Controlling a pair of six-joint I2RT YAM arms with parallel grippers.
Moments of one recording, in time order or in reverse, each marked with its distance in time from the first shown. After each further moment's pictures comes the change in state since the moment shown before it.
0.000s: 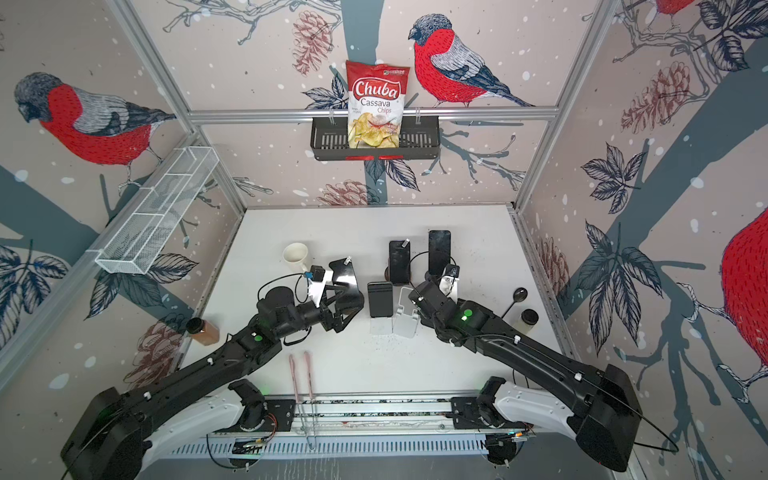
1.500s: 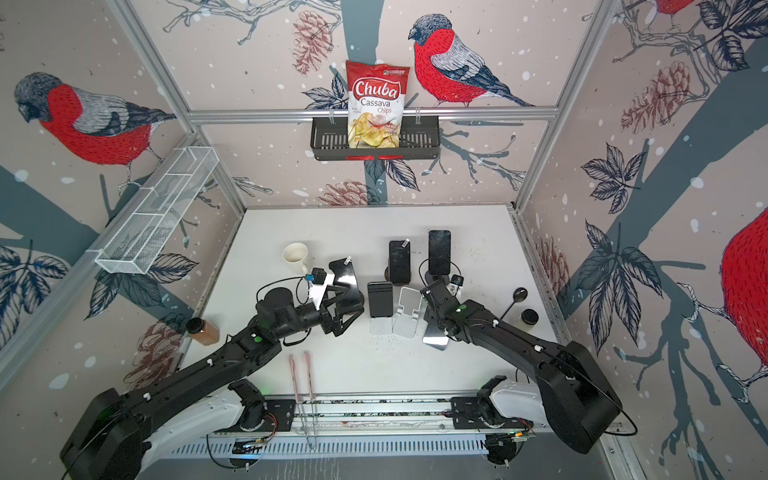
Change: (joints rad) left arm 0.000 -0.009 -0.015 0.021 0.055 0.055; right arm -0.235 0.177 -0.181 0.243 -0.239 -0.061
